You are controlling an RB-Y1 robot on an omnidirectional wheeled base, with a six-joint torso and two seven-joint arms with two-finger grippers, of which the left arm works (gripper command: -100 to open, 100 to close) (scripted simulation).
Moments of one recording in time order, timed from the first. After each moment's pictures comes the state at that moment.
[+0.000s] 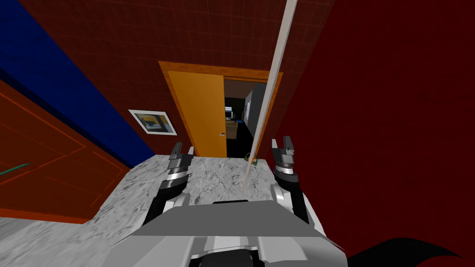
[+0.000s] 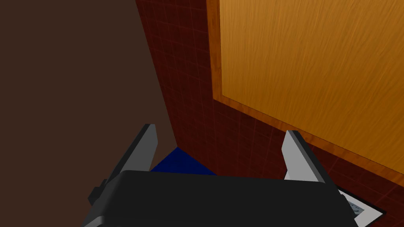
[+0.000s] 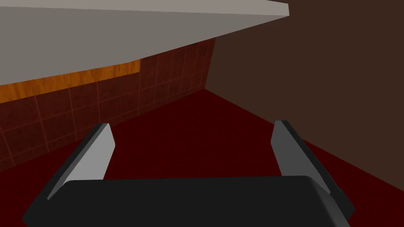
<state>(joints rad) 0.53 -0.03 0.00 -2.22 0.00 -0.50 0.09</state>
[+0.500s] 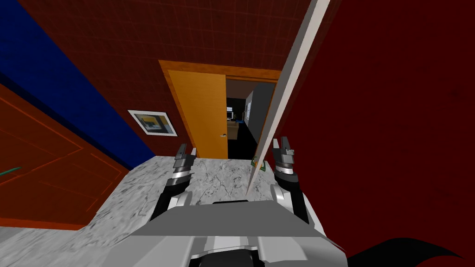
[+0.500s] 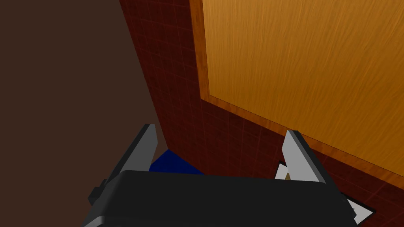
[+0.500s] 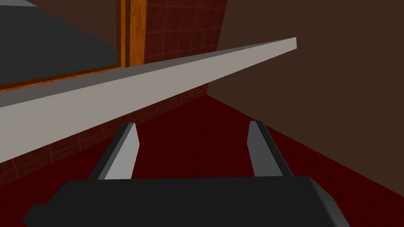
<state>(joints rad) 0.48 0.00 0.01 -2.11 0.03 -0.52 0.07</state>
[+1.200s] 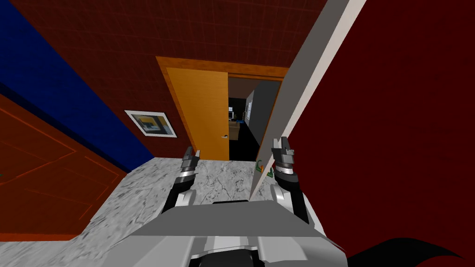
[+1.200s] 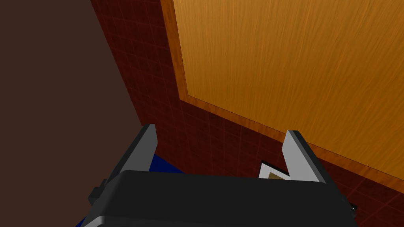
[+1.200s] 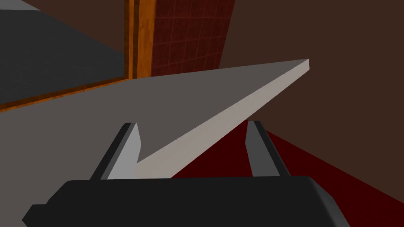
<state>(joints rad) 0.40 0.03 0.01 -1.93 0.07 -0.57 0.02</state>
